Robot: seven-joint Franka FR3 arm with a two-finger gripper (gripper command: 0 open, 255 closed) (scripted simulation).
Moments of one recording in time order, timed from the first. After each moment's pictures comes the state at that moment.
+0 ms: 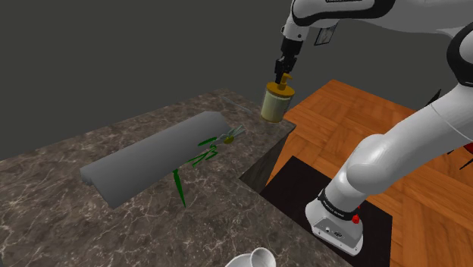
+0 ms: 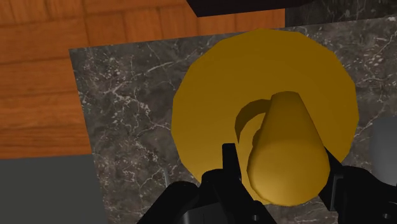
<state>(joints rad) -0.06 -0.32 -0.25 -2.10 -0.08 1.76 -0.25</state>
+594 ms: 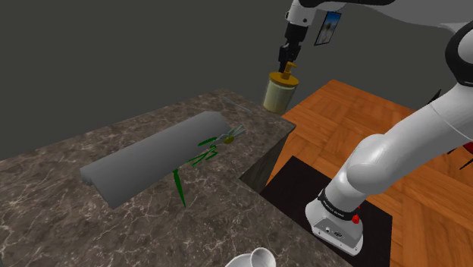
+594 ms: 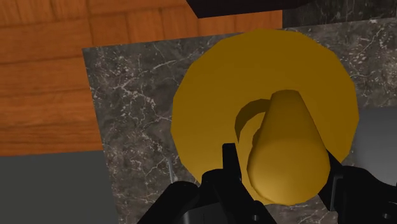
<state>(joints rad) -0.06 -0.31 -0.25 -1.96 -0.08 1.63 -0.26</state>
